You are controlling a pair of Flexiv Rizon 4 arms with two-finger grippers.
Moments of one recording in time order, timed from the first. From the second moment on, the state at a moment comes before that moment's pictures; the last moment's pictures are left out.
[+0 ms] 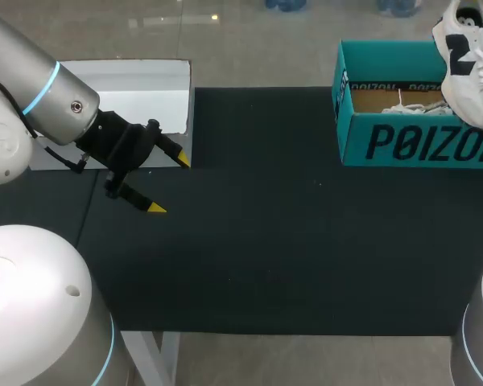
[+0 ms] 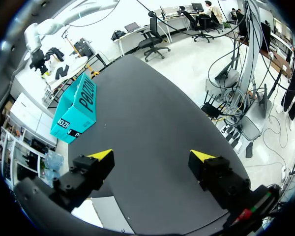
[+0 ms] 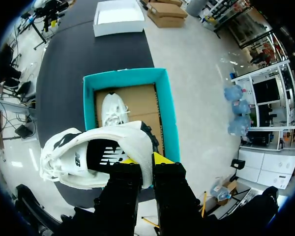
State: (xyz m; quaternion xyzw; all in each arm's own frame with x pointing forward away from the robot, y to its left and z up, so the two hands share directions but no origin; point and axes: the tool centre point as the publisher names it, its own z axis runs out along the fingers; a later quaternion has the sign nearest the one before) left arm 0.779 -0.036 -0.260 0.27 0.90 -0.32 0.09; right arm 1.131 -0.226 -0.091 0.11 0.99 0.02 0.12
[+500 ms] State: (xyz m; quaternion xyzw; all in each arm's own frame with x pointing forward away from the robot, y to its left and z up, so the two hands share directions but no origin) left arm 0.779 -0.036 -0.260 0.27 0.90 -0.32 0.09; right arm 1.204 -0.227 -0.095 0.11 0.99 -0.01 0.10
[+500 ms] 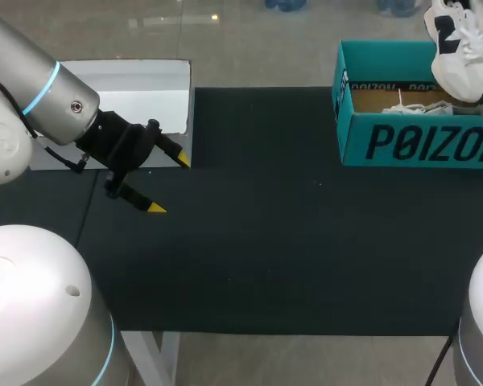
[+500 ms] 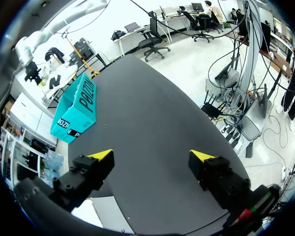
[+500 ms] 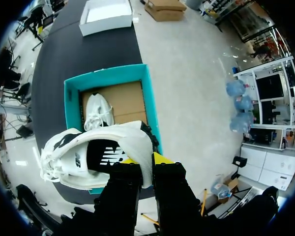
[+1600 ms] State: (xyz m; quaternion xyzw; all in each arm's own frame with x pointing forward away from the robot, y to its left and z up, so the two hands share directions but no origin) left arm 0.779 -0.036 -0.260 0.27 0.90 -0.32 0.09; right arm 1.216 -0.200 -0.086 0.34 0.94 0.00 0.05
